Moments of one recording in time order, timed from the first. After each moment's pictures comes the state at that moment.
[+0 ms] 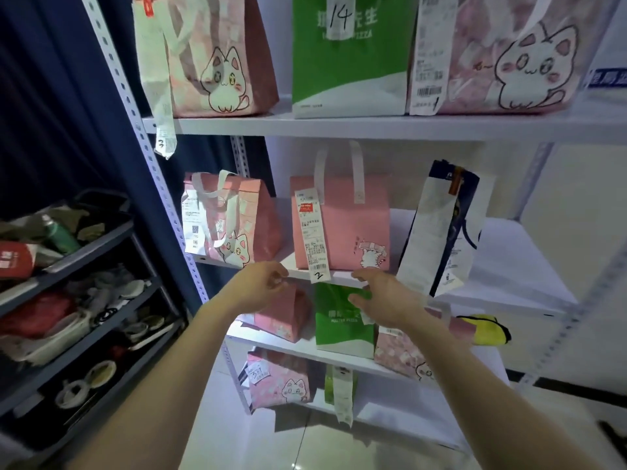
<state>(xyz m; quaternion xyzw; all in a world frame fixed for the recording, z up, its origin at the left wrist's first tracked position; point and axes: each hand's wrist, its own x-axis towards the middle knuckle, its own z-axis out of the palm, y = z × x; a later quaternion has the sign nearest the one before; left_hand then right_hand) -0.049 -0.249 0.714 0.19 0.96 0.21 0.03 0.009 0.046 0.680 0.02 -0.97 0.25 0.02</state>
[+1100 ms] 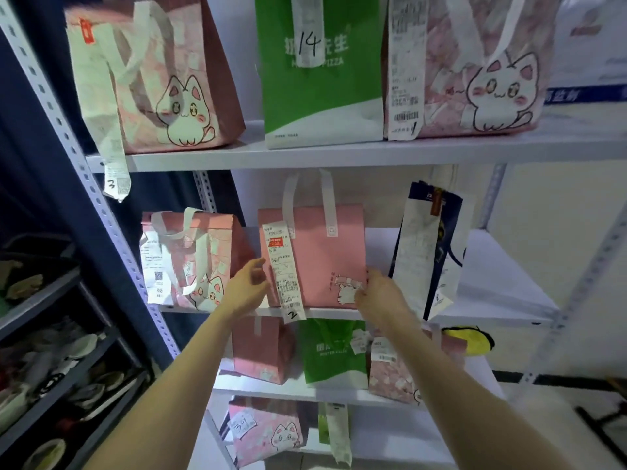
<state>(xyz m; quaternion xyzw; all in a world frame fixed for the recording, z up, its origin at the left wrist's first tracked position) -0.160 -0.225 0.703 0.12 0.88 0.45 0.03 -0.054 0.049 0.685 -0.18 -0.93 0.31 0.11</state>
